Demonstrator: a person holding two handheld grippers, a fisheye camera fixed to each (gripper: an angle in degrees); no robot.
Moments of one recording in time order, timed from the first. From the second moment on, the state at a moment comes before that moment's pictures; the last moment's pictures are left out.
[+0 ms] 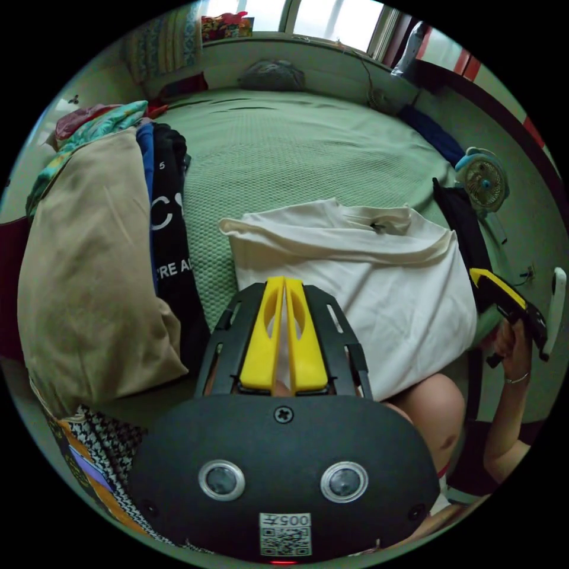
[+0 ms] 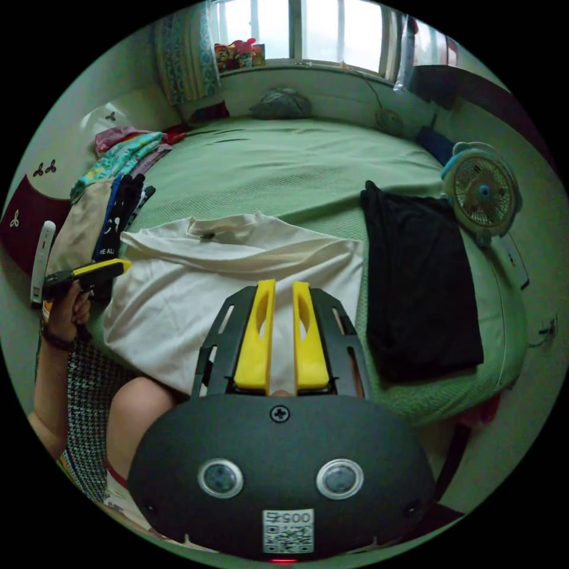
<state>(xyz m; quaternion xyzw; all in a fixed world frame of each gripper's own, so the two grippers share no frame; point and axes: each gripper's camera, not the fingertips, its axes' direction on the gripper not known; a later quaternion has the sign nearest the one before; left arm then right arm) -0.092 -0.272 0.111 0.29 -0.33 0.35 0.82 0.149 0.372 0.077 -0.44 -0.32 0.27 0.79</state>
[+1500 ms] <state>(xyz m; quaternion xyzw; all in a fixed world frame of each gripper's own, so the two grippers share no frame) 0.028 -0.242 0.206 0.31 -0.29 0.36 0.83 0.114 0.358 0.151 -0.44 -0.38 0.26 0.77</state>
